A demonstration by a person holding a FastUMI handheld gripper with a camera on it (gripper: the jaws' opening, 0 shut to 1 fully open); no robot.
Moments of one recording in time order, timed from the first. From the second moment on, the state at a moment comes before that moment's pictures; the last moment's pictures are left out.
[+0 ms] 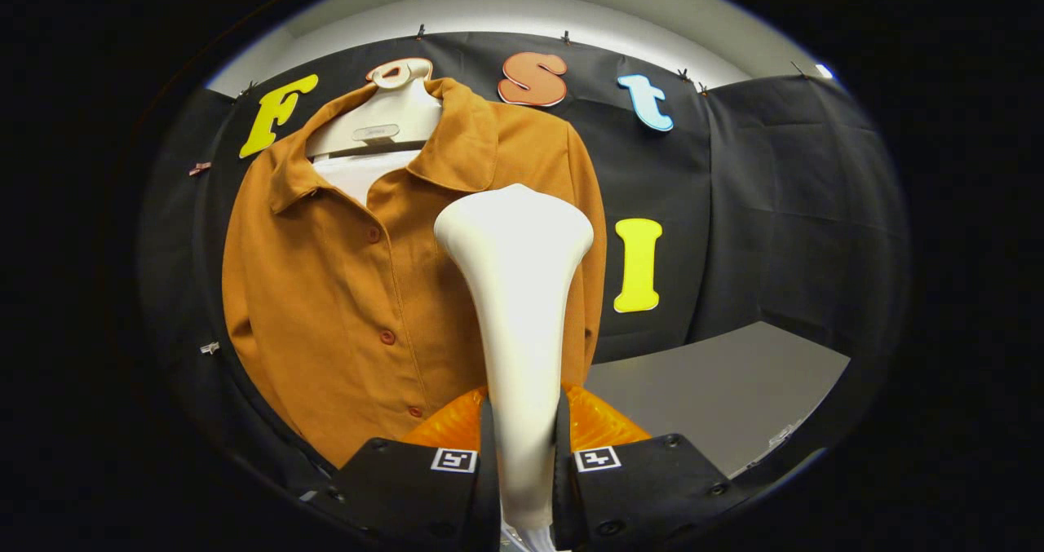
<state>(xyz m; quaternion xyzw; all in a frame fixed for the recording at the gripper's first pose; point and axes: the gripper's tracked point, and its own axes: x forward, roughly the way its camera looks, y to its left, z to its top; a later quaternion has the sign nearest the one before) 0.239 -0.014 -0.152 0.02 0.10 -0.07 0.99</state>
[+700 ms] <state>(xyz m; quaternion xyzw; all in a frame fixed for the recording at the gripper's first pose) 0.239 0.000 -0.221 0.03 0.13 -0.06 0.99</state>
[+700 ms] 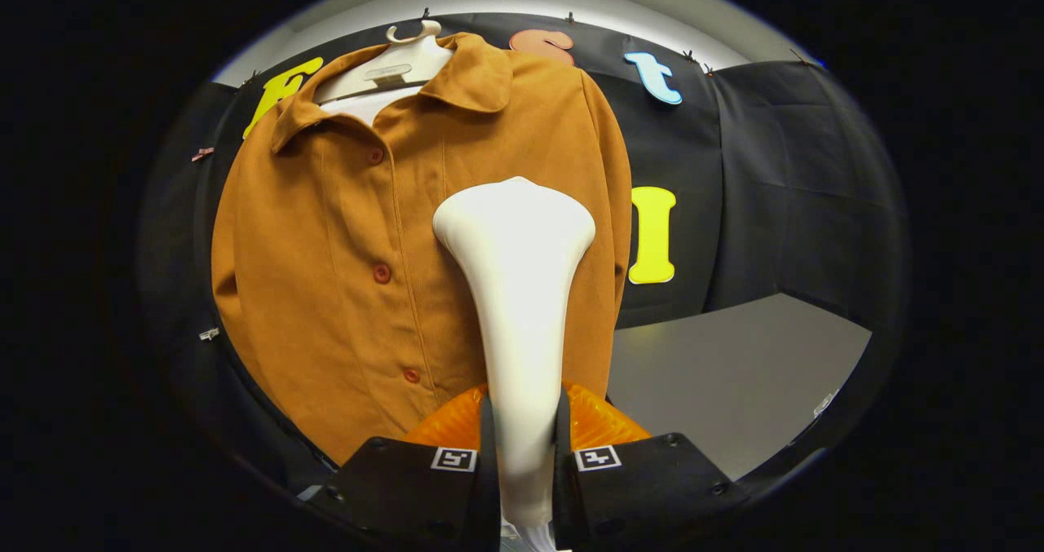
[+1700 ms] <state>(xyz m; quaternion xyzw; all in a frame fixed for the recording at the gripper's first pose) 0.186 0.006 -0.369 0.03 0.25 -0.07 0.97</state>
